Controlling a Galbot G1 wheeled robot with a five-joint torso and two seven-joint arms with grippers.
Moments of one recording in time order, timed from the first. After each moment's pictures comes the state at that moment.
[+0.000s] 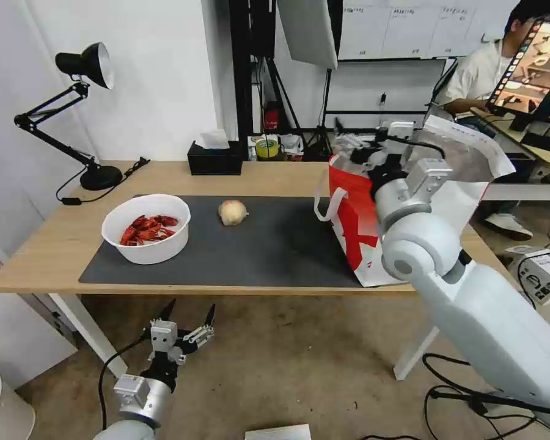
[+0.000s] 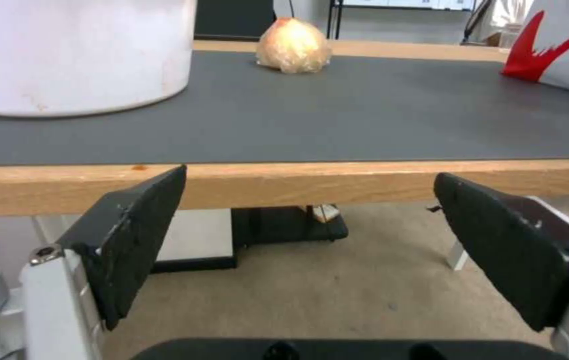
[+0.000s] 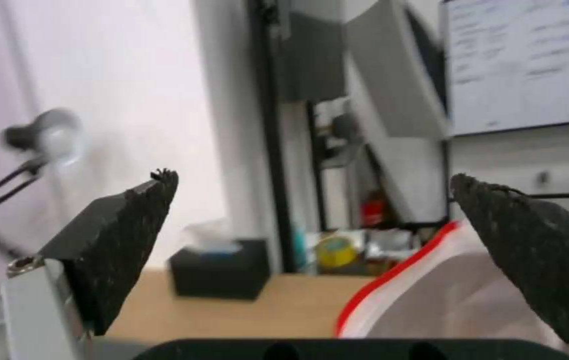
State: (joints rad) left arm 1.68 -1.26 -0.50 -2.06 -0.27 -0.07 0.01; right arm -0.56 0.90 -0.04 2.10 0.92 -0.22 0.57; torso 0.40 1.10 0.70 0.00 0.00
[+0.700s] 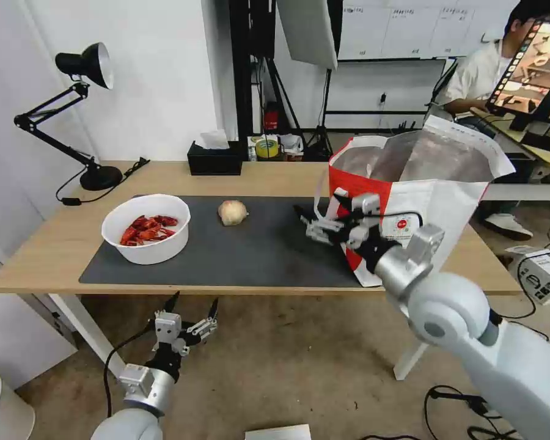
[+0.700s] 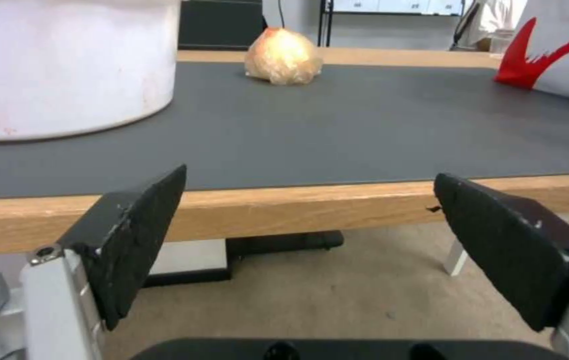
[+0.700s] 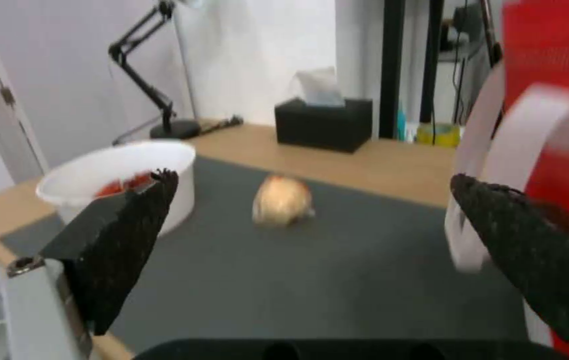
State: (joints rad) left arm 1.61 -1.24 -0.47 -2.03 -0.29 -0.07 0.01; right arm -0.95 0.75 0.06 2.20 0.90 -0.24 0.20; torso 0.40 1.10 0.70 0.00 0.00
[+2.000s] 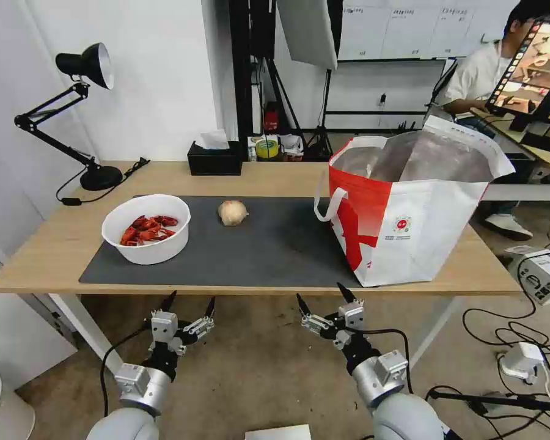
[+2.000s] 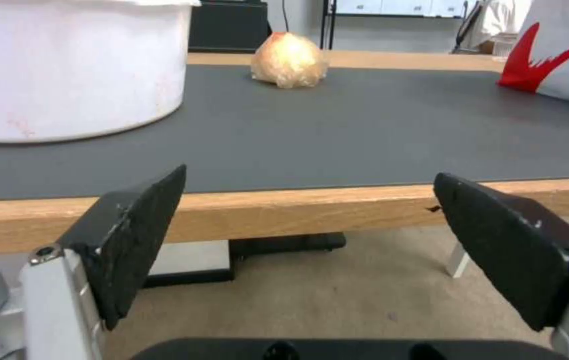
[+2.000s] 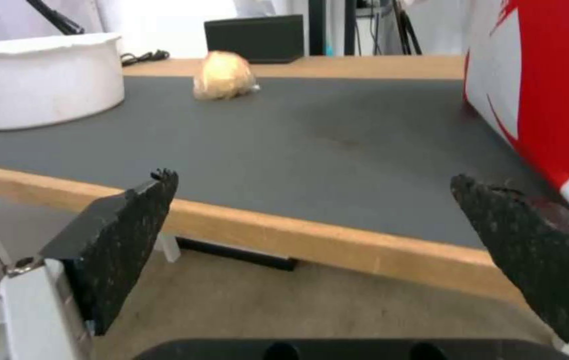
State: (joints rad) left arm 1.63 -1.23 -0.49 -2.04 -0.30 -0.07 0.01; right arm -1.39 0.95 0.00 2.09 0.41 0.06 0.34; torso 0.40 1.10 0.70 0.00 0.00
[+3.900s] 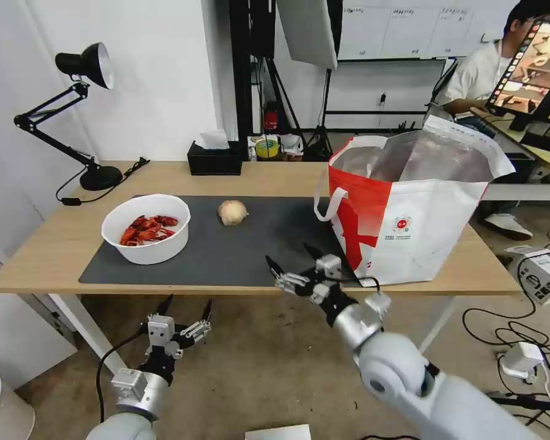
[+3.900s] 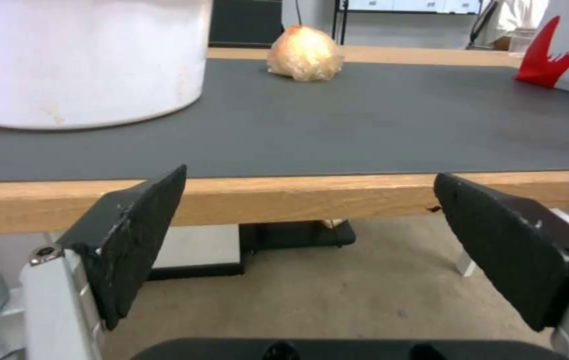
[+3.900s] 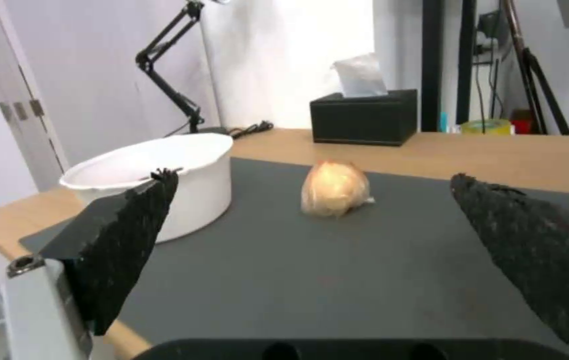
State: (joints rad) left arm 1.66 -1.25 -0.51 -2.05 -0.29 -0.08 0.01; right arm -0.88 0.94 -0.21 1.99 0.71 -0.01 0.22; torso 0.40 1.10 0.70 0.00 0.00
